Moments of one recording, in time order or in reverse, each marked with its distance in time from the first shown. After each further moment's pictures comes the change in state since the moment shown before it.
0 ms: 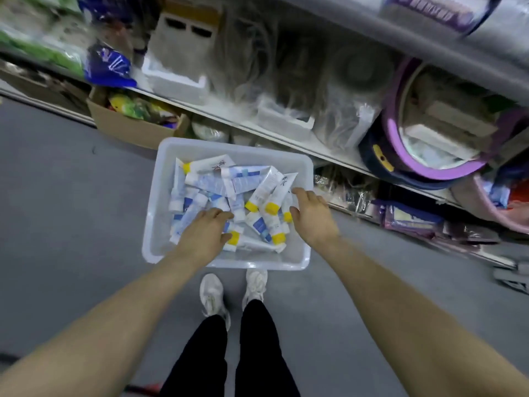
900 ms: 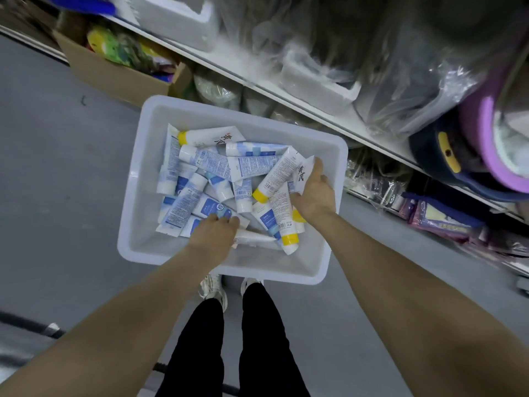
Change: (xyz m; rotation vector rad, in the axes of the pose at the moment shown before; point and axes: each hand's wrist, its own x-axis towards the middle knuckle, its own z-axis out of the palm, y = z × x) left_hand 0.065 -0.024 0.087 0.399 -0.297 -0.024; right_hand 0.106 0.013 0.085 0.195 -0.184 0.346
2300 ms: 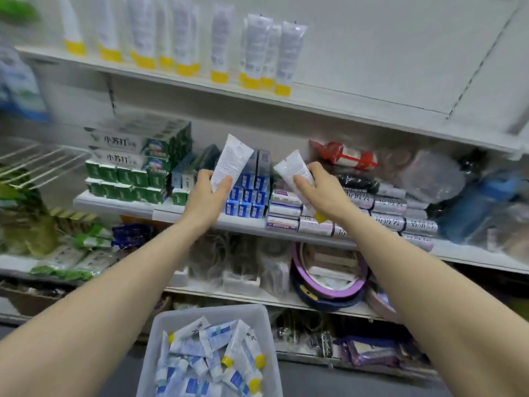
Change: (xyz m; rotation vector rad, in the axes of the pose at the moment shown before) left_hand -0.338 0.045 -0.431 -1.037 1.098 0.404; right_hand -0.388 -0.099 -0.430 0.207 0.815 -0.523
